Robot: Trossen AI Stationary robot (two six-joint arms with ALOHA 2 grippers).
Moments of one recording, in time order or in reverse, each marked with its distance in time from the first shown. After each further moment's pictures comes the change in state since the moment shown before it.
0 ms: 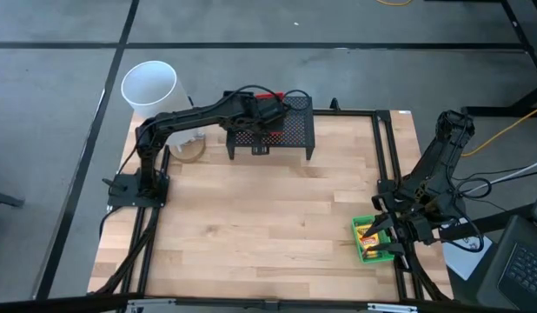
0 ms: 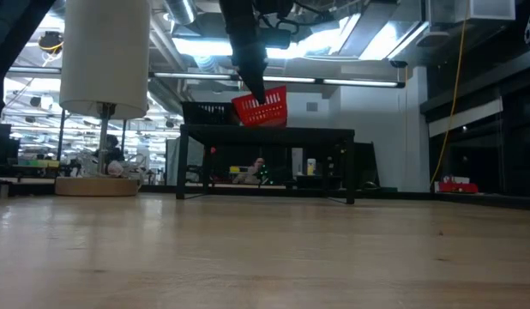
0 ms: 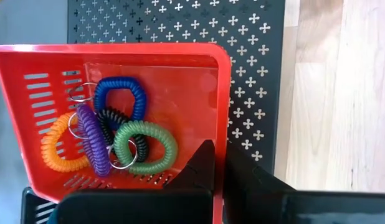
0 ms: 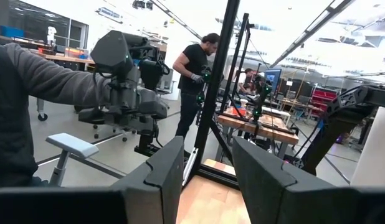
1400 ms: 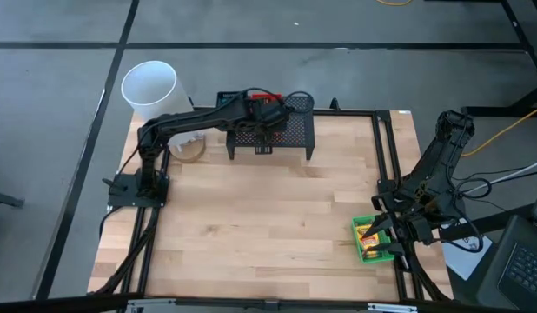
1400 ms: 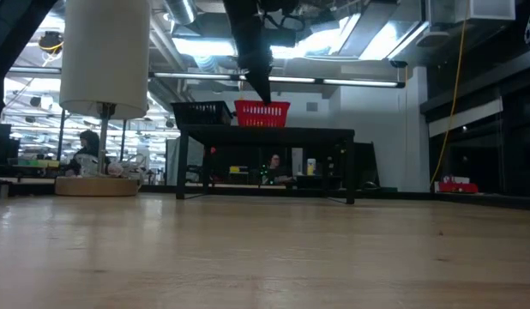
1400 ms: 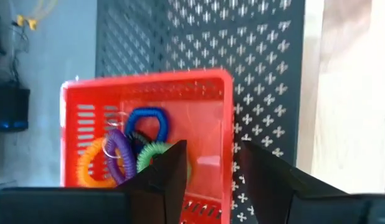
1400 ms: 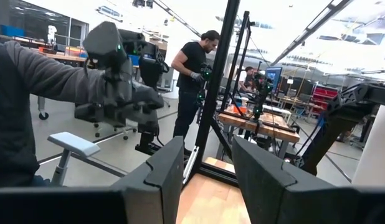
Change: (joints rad) left arm -0.030 0.011 0.000 0.062 -0.097 0.028; right arm 0.000 0.001 0.000 -0.008 0.000 0.011
